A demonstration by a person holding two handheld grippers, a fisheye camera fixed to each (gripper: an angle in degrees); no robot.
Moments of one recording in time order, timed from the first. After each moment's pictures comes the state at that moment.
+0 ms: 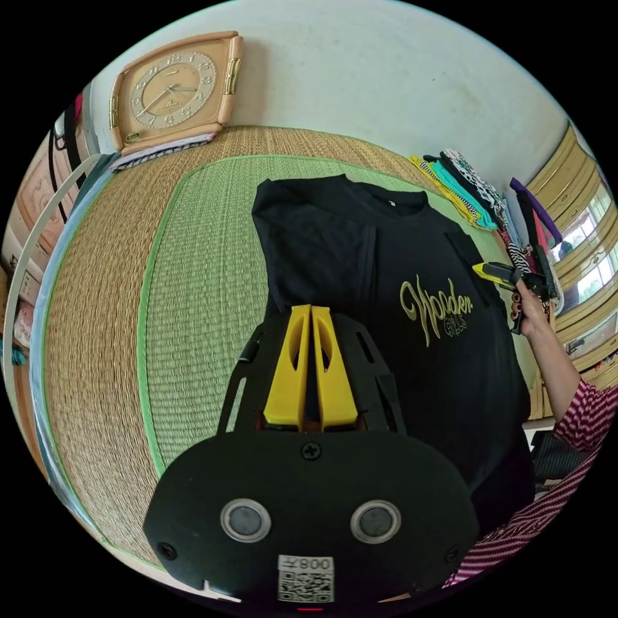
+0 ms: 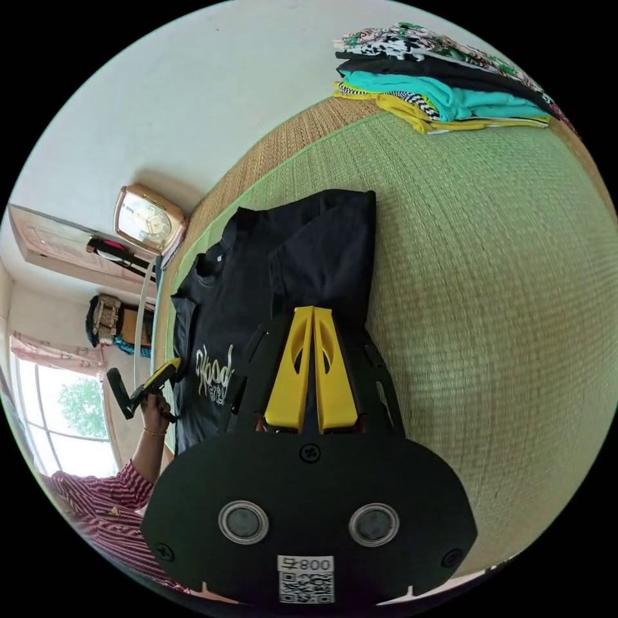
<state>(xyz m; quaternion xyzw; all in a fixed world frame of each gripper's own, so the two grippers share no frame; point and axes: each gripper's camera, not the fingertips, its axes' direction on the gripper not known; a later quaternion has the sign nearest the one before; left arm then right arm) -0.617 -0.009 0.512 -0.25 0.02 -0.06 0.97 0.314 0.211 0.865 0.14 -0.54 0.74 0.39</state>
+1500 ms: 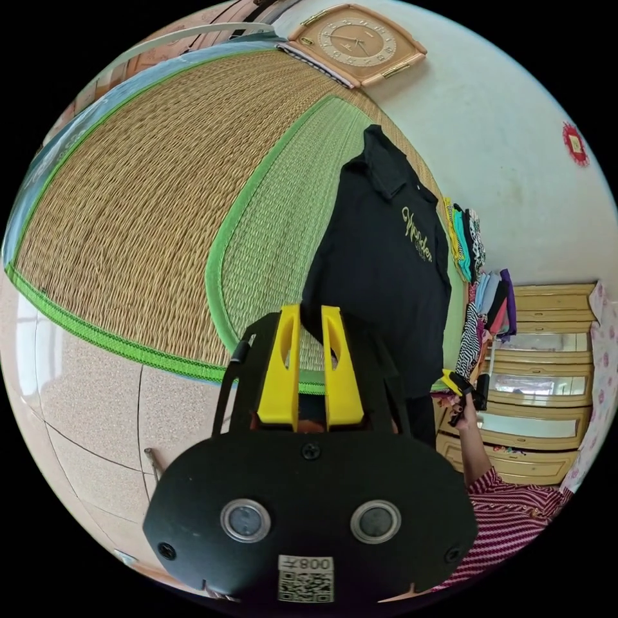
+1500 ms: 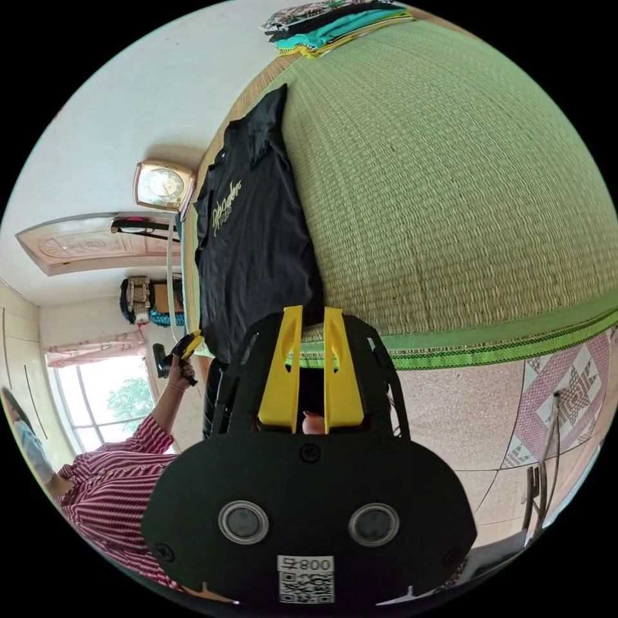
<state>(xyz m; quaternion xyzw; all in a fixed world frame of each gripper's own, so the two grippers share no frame) -0.722 0.211 0.304 -0.29 0.09 -0.36 0.88 0.293 0.364 0.640 0.11 -0.65 0.69 0.30</state>
